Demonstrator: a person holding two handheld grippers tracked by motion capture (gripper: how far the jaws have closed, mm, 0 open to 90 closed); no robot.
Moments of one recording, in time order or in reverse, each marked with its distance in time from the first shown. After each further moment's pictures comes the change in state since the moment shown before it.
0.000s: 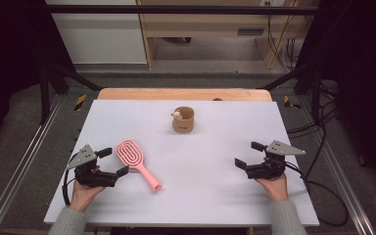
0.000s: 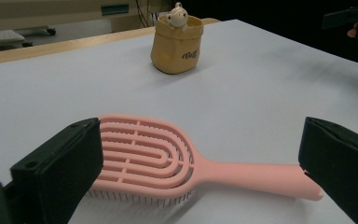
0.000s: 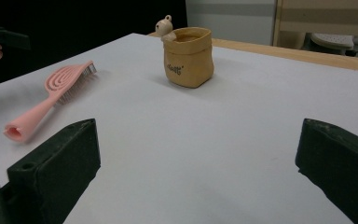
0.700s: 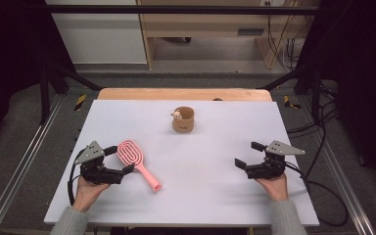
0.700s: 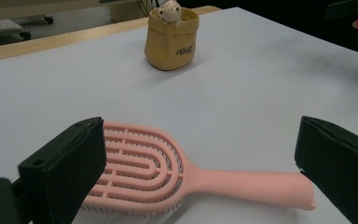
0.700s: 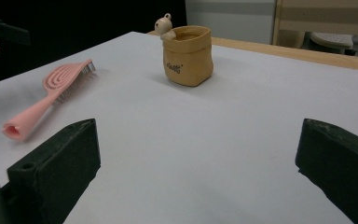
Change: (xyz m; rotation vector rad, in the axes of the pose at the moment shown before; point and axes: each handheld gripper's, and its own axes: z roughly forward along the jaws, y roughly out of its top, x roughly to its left) left arm -0.011 0.016 0.012 0.063 0.007 0.012; right arm 0.000 0.000 0.000 0.004 -0.003 -0.005
